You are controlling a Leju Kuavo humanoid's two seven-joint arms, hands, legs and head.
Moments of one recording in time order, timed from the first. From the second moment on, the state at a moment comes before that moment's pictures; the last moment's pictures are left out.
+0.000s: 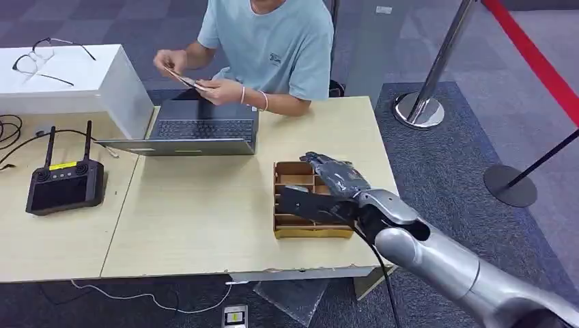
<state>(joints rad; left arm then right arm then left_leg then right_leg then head) -0.11 0.01 -1.13 -0.22 0.83 0.28 0.06 -0.65 -0.46 0.92 -1.67 0.43 0.02 0.67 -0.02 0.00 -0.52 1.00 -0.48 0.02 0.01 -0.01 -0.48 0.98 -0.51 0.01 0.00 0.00</state>
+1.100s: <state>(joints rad) -0.11 0.01 -1.13 -0.22 0.84 0.28 0.06 -0.57 -0.41 0.89 -1.62 0.64 -0.04 0.66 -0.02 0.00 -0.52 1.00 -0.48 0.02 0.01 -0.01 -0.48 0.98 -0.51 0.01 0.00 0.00</state>
